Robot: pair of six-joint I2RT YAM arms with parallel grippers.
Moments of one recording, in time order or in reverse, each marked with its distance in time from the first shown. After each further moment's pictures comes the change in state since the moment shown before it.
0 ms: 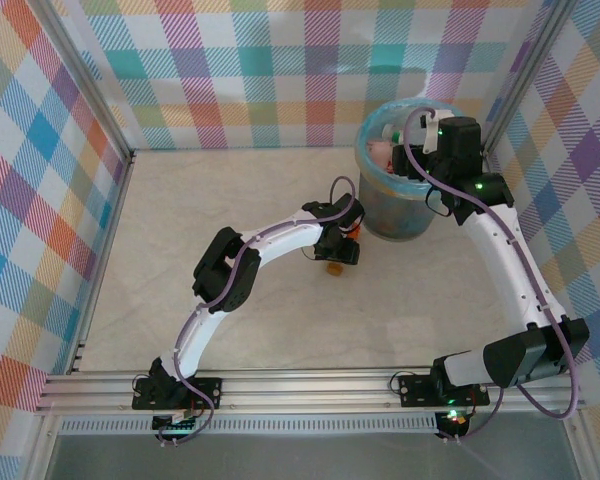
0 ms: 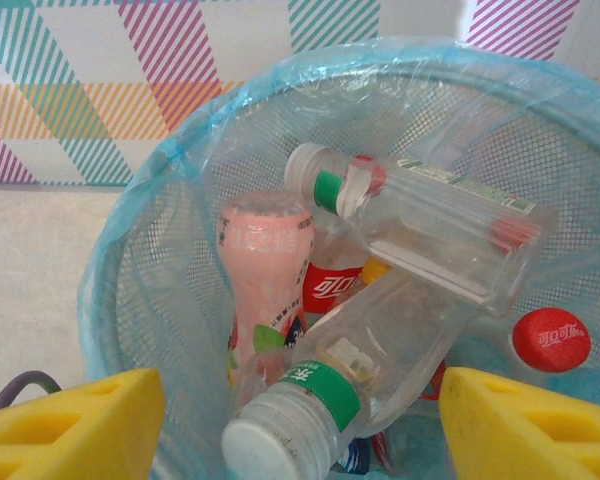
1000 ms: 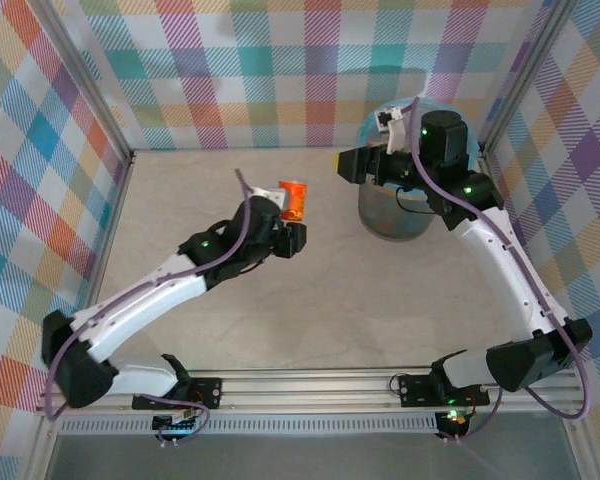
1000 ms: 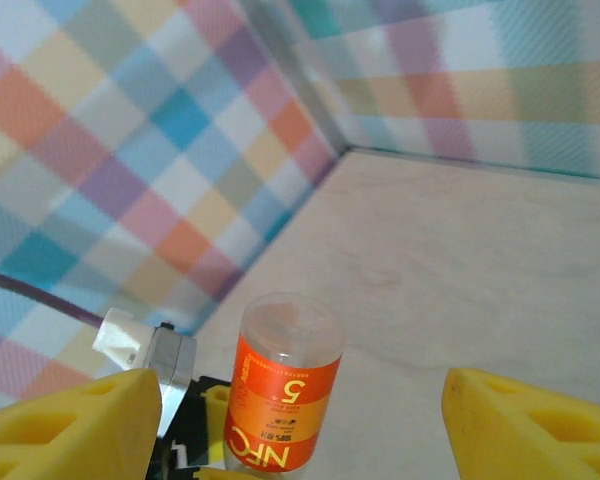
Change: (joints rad) left arm 0.000 -1.061 -0.729 0.302 -0.280 0.069; right arm 0.174 -0.001 0.060 0.135 -0.696 0.261
